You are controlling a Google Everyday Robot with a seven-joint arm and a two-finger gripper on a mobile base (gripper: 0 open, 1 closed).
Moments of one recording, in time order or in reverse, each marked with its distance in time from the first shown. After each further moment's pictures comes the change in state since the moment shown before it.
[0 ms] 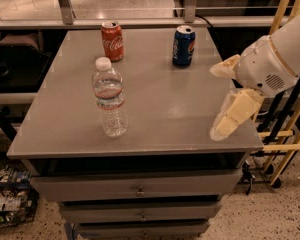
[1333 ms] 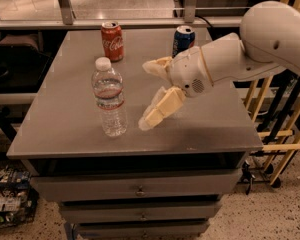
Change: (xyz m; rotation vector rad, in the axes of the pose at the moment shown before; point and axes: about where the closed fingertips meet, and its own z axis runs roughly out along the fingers) arm -0.118 -0.003 0.095 -0.137 -0.435 -0.088
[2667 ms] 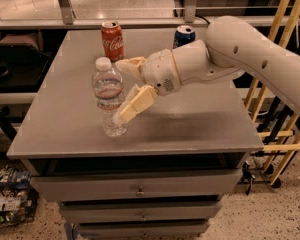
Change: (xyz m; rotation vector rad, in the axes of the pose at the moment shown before) arm -0.024 -0.017 0.057 -0.089 -0.156 -0.041
